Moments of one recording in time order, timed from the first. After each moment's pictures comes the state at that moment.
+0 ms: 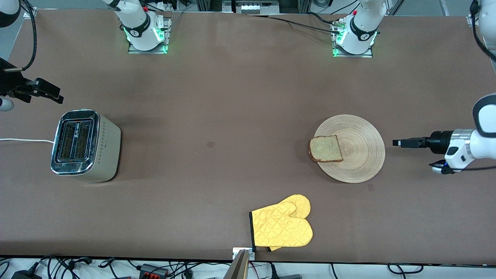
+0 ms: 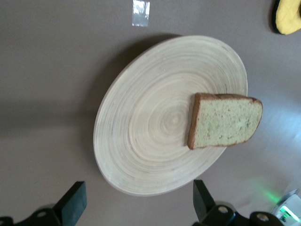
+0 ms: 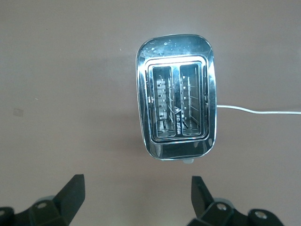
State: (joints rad) left arm 0.45 0.61 -0.22 -1.58 -0.34 1.72 0.24; right arm -0.03 0.00 -0.04 -1.70 0.00 1.67 -0.05
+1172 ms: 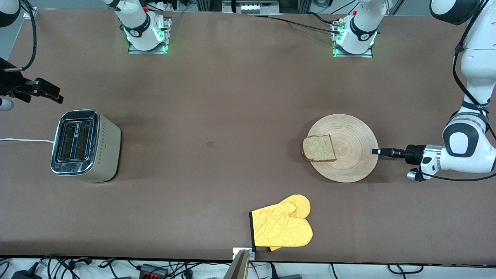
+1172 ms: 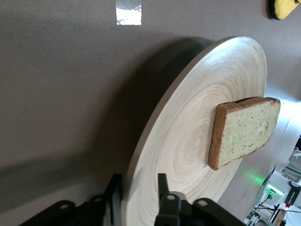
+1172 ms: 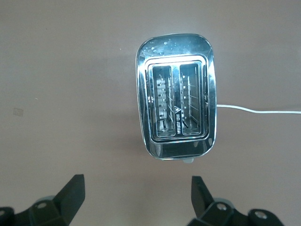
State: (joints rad) left arm 0.46 0.80 -0.24 -1.56 -0.46 1.80 0.50; right arm -0.03 -0.01 -0.04 -1.70 0.00 1.67 -0.05
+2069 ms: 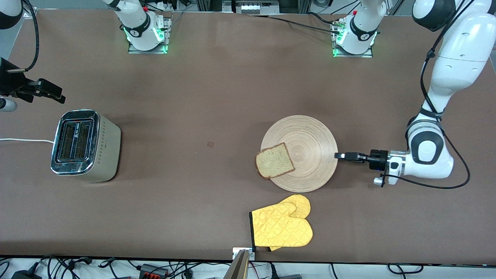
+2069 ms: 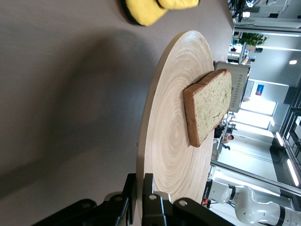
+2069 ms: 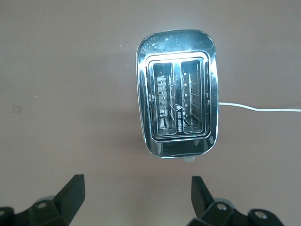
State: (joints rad) left arm 0.26 0.84 -0.25 -1.55 -0.93 1.76 0.56; right arm -0.03 0.00 -0.04 -1.71 0.00 1.67 -0.05
